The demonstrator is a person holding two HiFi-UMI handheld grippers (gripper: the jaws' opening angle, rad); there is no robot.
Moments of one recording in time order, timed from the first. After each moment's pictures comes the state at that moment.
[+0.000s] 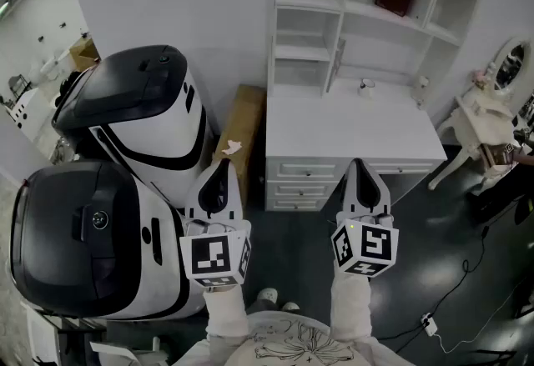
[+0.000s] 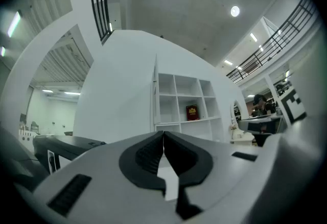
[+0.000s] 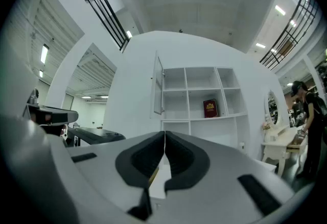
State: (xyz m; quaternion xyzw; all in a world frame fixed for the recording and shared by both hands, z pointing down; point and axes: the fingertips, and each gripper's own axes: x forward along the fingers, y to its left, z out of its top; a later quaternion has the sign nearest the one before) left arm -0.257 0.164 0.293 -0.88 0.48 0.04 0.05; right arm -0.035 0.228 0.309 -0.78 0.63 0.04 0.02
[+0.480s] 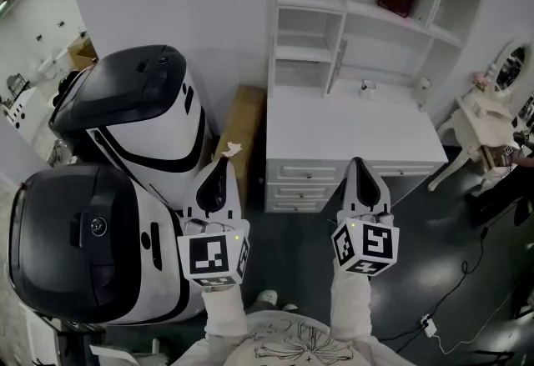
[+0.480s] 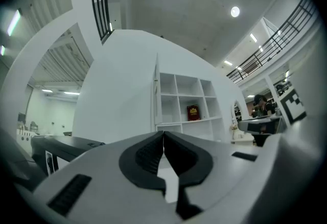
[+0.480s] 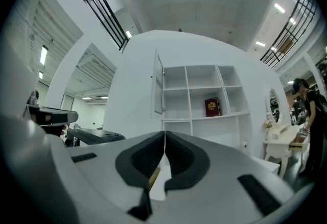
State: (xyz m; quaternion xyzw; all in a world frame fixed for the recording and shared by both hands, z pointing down) left arm -0.260 0.142 0.292 -0.88 0.48 0.04 0.05; right arm -0.035 0.206 0.311 -0.77 0.63 0.04 0.02
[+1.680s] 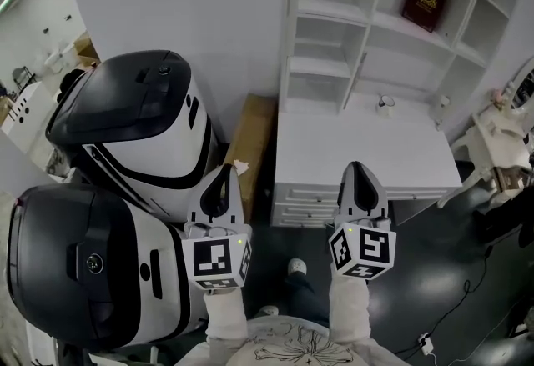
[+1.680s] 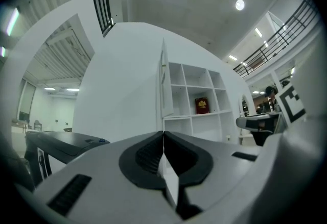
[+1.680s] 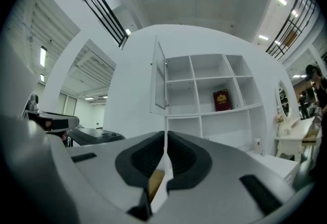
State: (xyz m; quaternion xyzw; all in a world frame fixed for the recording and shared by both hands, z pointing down) left arm -0.240 0.027 0.319 -0.87 0.50 0.02 0.04; right arm -0.021 0.080 0.328 -0.76 0.65 0.03 0.02
